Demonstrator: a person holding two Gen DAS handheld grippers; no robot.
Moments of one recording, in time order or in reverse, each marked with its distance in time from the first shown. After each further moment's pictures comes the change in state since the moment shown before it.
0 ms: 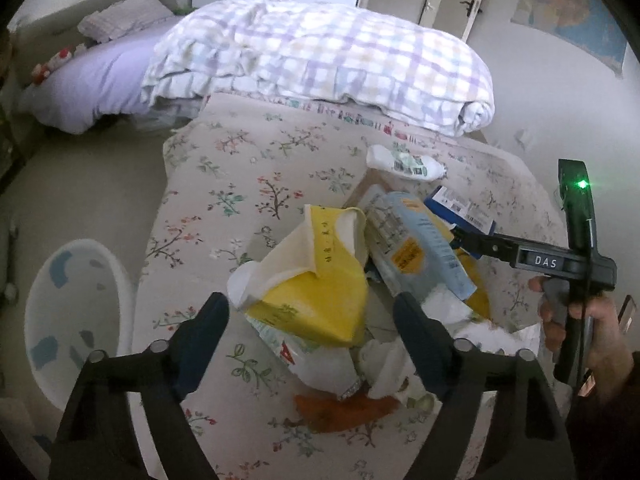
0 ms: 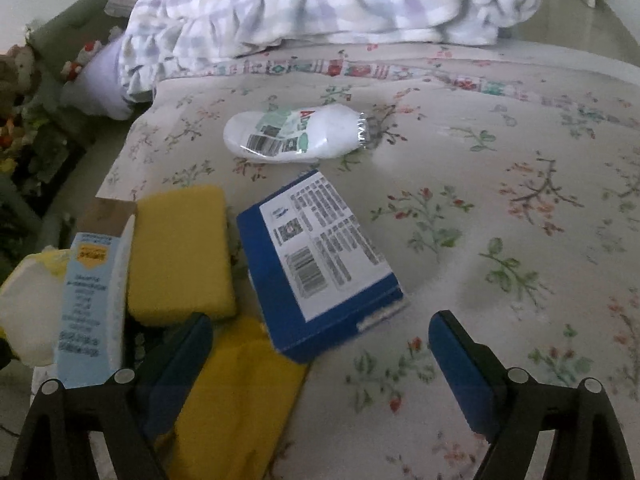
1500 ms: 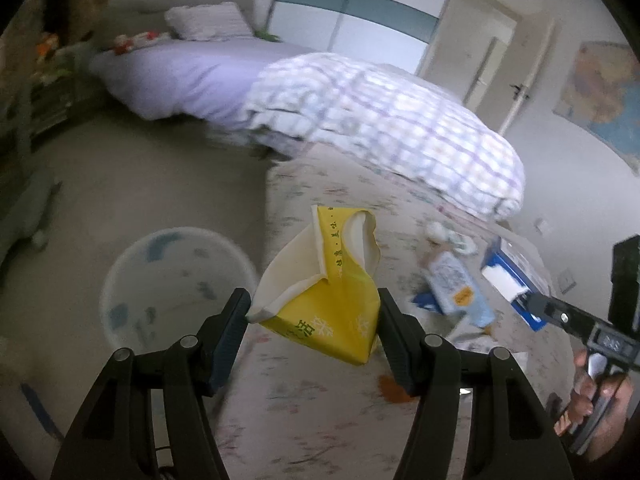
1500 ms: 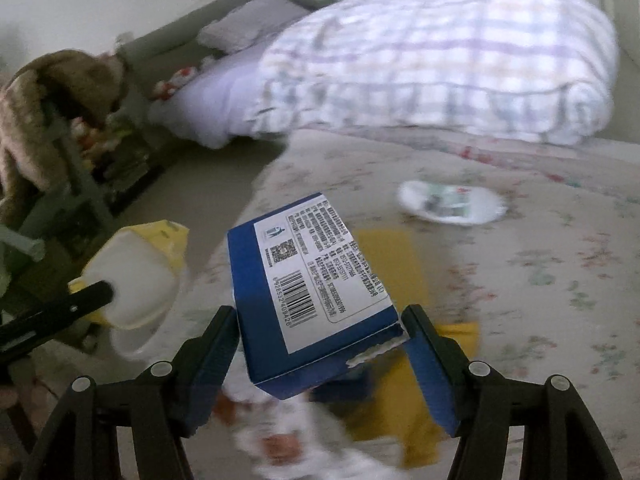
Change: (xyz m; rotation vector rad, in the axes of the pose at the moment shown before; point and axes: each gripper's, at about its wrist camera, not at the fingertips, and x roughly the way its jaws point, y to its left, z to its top) left arm -0.103 0.109 -0.030 -0.257 -0.185 0.060; right arm -0.087 0.122 -0.015 -0.142 -0.131 0.173
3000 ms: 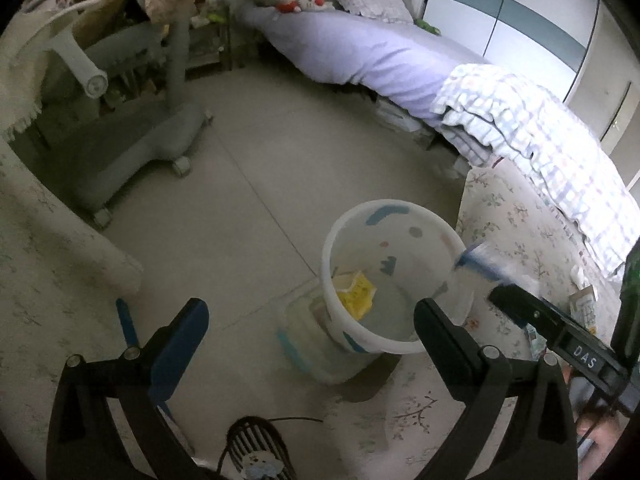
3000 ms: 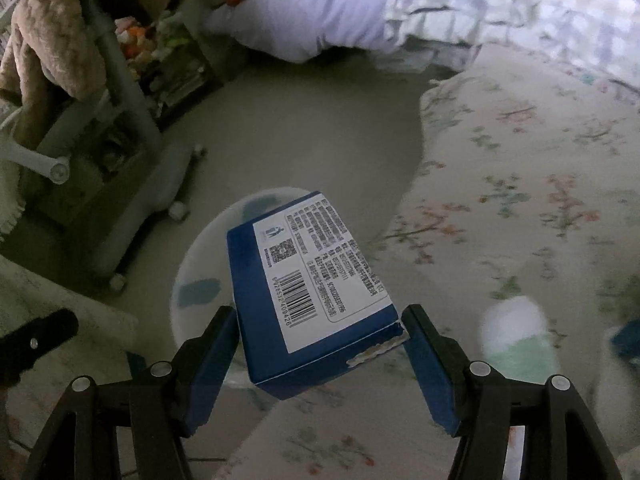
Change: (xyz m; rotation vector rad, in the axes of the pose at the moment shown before) left arm -0.039 0.127 -0.016 -0.274 0.074 0.445; right arm 0.177 0.171 -0.005 -0.106 0.205 0.116
